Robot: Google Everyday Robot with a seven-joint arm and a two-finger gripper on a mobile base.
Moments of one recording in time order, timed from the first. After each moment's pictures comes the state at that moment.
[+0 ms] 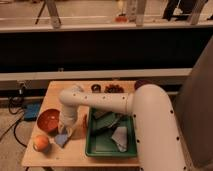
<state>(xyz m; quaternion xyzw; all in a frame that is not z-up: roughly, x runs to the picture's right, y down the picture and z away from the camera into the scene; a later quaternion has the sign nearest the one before) -0.232 0.253 0.789 -0.34 -0.39 -0.45 0.73</state>
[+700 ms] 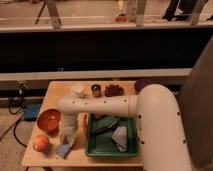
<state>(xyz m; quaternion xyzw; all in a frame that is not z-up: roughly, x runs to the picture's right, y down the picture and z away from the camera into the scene) -0.204 0.287 0.759 -0.37 -0.38 -0.45 0.72</state>
